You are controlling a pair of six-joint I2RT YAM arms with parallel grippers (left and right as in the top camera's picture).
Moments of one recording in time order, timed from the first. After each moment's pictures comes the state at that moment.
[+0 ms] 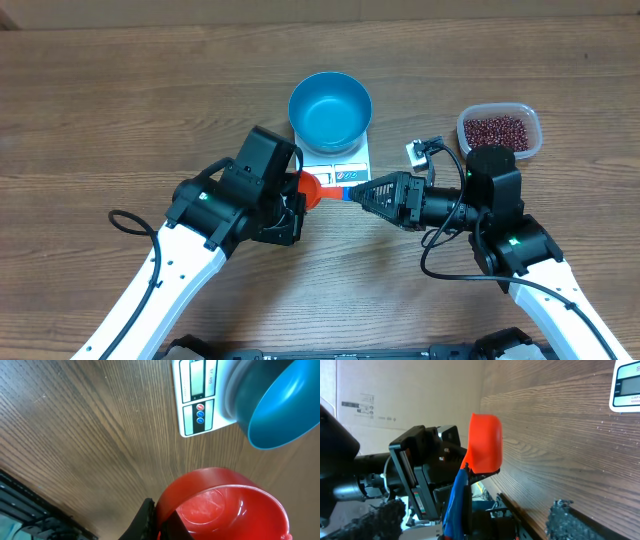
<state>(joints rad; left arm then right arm) -0.54 1.30 1.22 -1.04 0.17 -1.98 0.31 1.08 0.71 -0.11 -0.98 0.93</state>
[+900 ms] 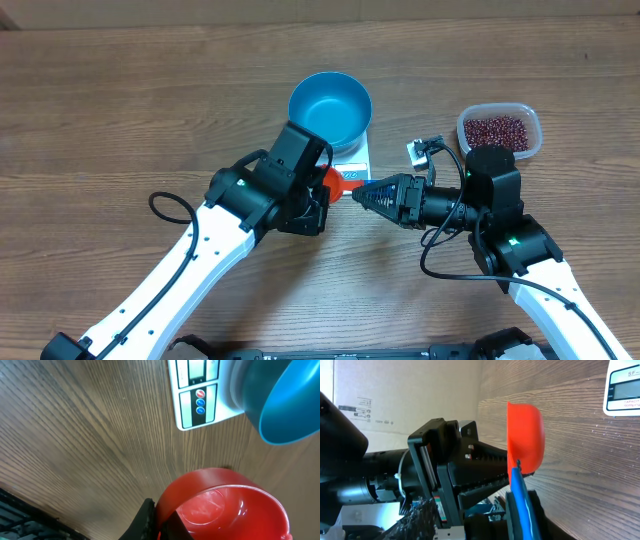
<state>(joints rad) -0.61 1.41 1.22 -0.91 0.17 -2.04 0.31 1.09 0.71 -0.11 -0.96 0.93</state>
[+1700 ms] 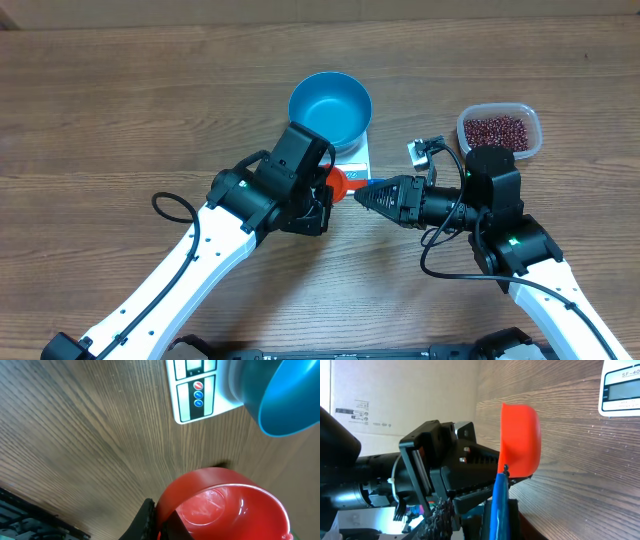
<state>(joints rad) -0.62 1.41 1.22 -0.89 0.18 -2.04 0.31 1.09 0.71 -0.12 -0.94 0.93</state>
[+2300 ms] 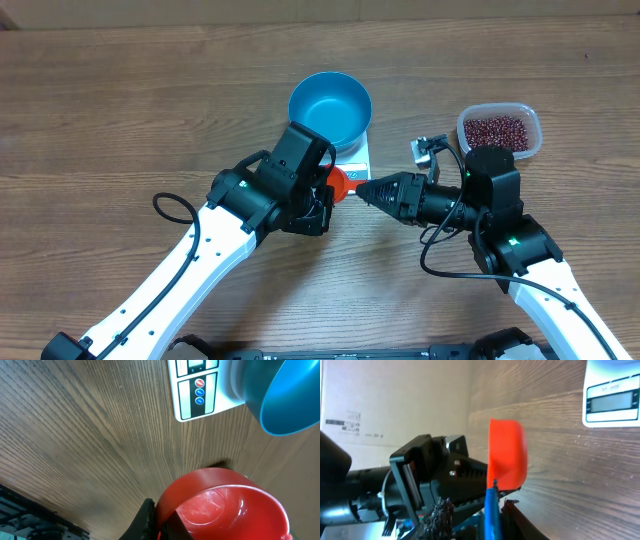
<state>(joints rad) -0.62 1.41 1.22 -0.89 0.19 -2.06 0.31 1.09 0.71 -0.12 -0.87 0.93</state>
